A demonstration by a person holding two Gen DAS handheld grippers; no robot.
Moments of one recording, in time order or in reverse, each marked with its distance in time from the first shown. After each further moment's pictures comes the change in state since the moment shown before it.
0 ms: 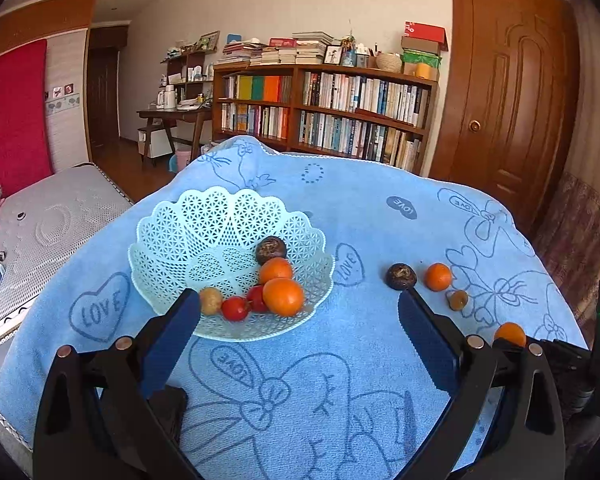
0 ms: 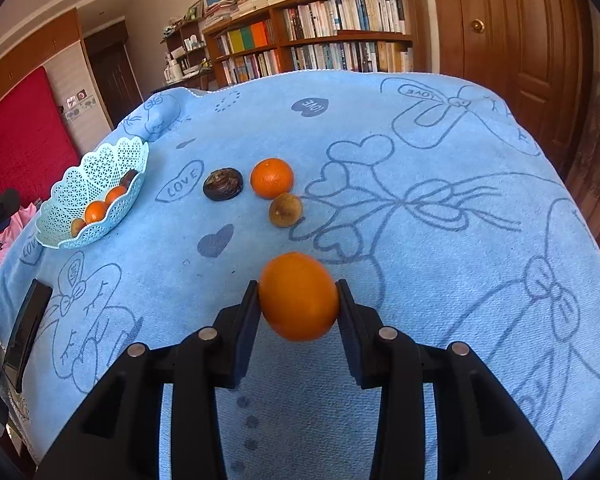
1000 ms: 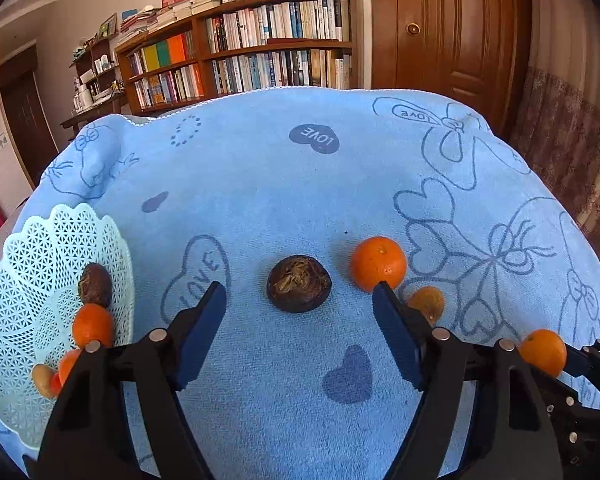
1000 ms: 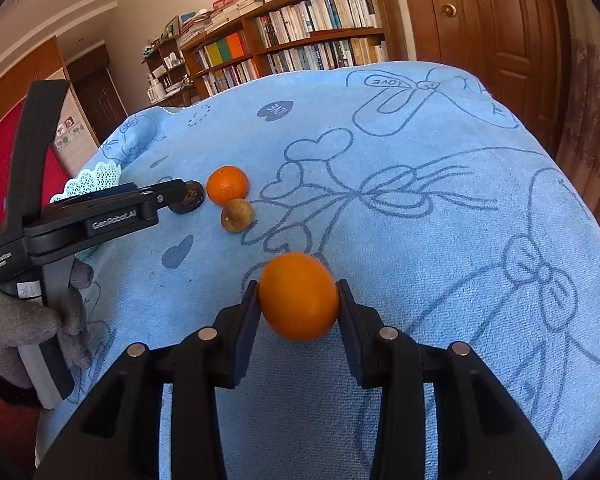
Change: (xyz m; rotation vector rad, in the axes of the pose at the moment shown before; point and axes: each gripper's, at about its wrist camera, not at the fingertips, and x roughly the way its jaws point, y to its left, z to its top) left arm 0.158 -0.131 0.006 0.269 0.231 -0.120; right arm 0.007 -0.033 -0.007 0.104 -0.016 0.007
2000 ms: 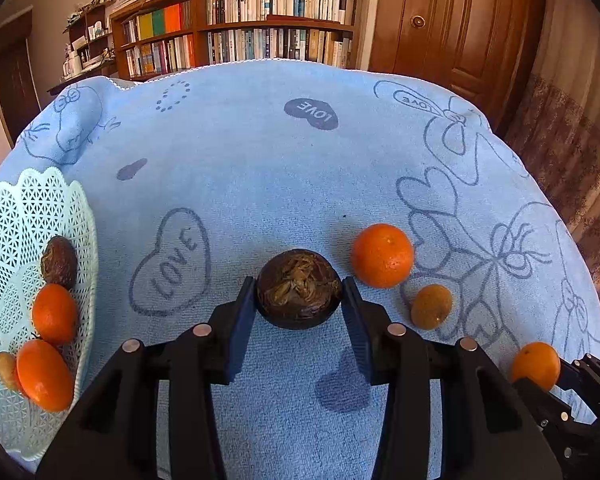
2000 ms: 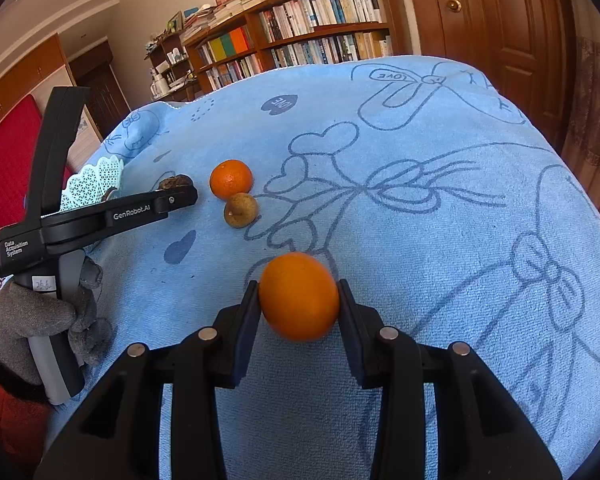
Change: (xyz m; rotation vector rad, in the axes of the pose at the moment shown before) left arm 0.017 0.009 -0.005 -0.073 0.063 -0.085; right arm 0.005 0.000 0.001 -0.001 0.020 0.012
